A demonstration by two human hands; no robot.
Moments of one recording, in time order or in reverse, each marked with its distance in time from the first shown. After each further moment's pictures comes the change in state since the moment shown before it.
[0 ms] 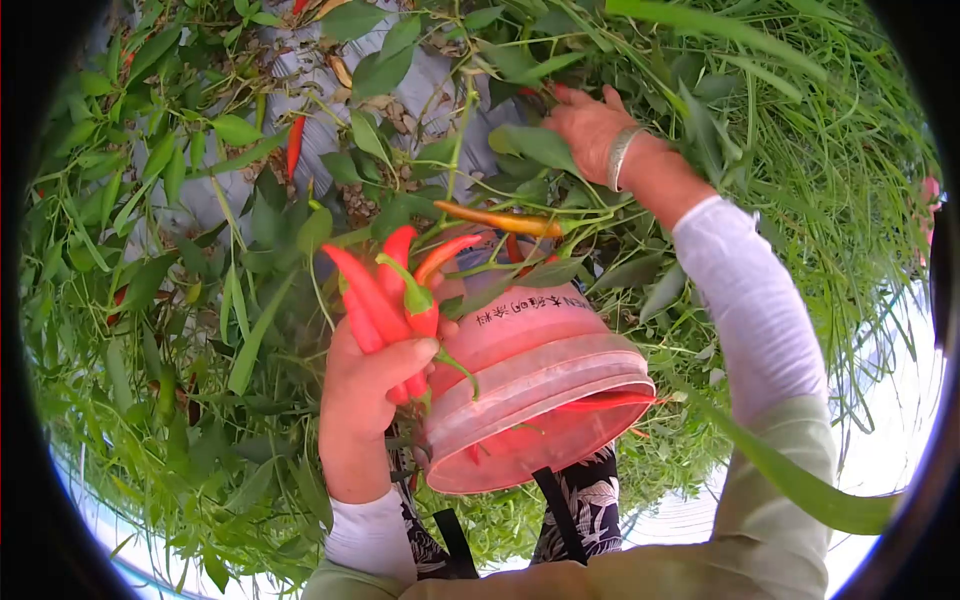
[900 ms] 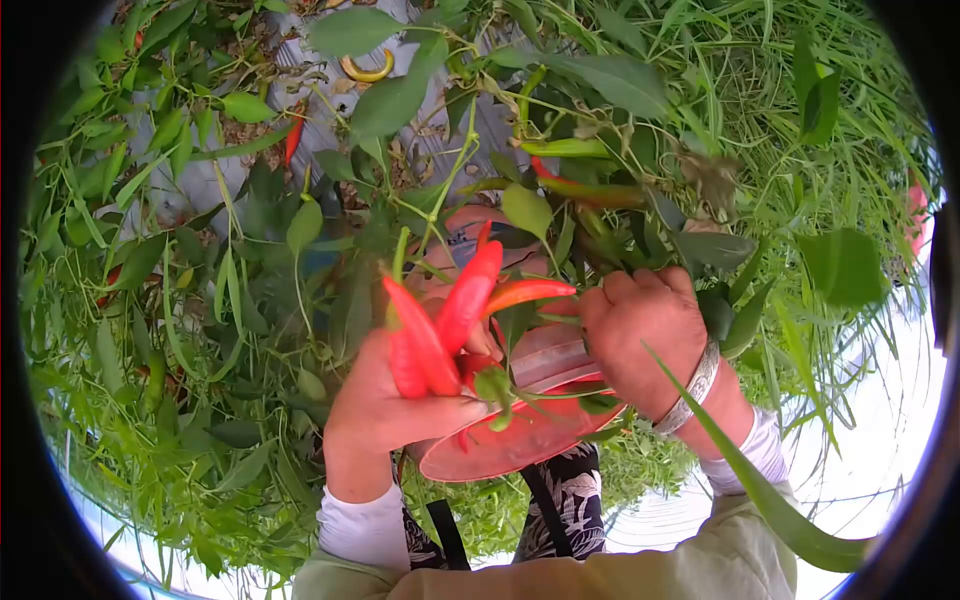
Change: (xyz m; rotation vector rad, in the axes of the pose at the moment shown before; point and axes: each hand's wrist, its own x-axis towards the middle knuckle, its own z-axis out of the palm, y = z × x) left_hand -0.014 0.000 0.004 0.091 -0.429 0.099; right_hand -0.137 -0.106 -0.085 -0.024 -0.016 0.013
